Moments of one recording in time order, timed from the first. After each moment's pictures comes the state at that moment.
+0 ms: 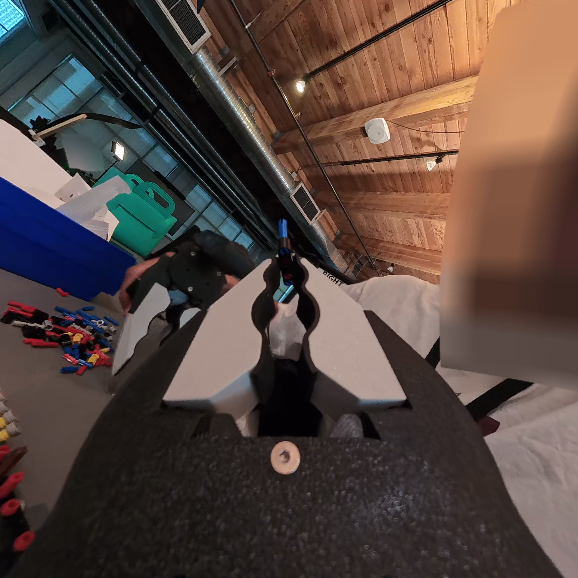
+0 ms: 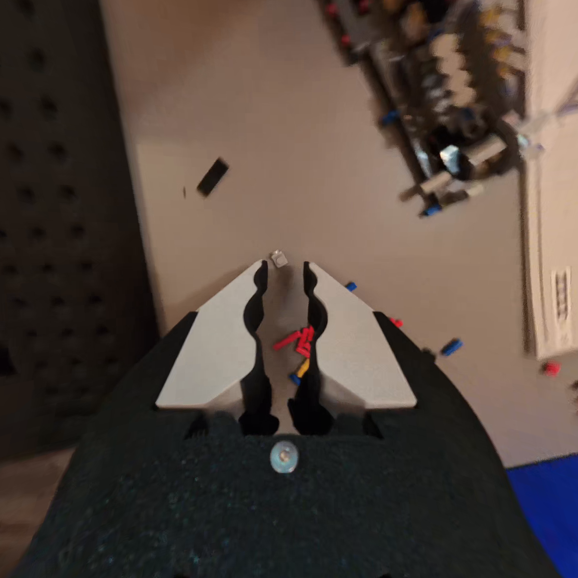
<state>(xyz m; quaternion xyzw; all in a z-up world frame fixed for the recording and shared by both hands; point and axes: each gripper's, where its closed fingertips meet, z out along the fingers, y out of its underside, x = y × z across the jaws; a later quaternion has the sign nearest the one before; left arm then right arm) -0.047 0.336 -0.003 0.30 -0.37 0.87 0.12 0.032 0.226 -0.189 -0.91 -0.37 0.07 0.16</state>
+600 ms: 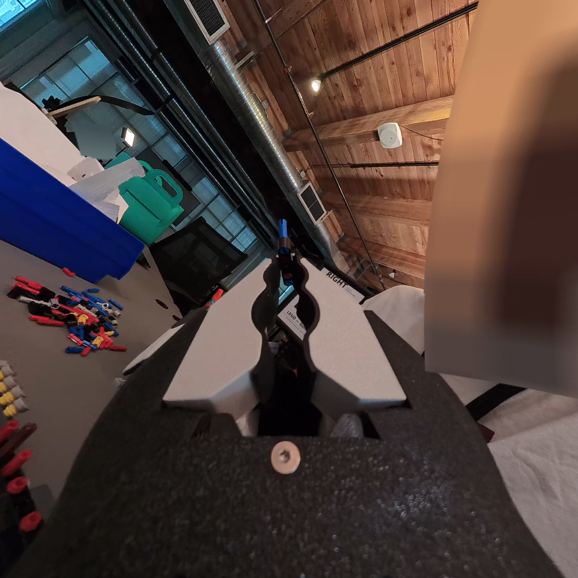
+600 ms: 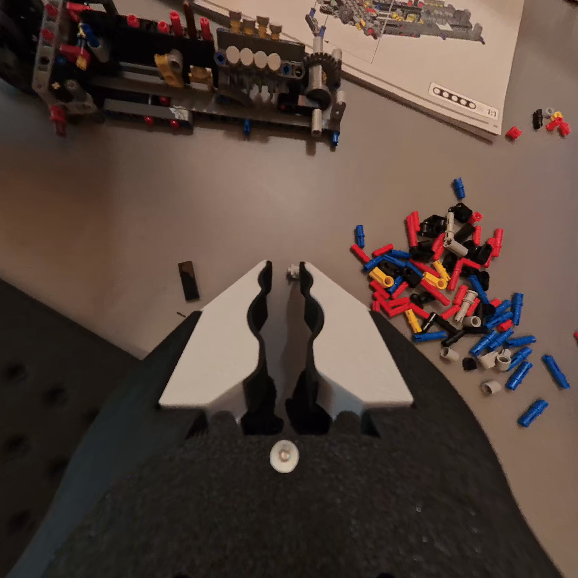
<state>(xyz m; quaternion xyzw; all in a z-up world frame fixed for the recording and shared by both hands) -0.037 0.330 -0.016 0.33 -0.37 0.86 0.14 0.025 0.229 -0.198 -0.93 0.07 -0.10 0.36</state>
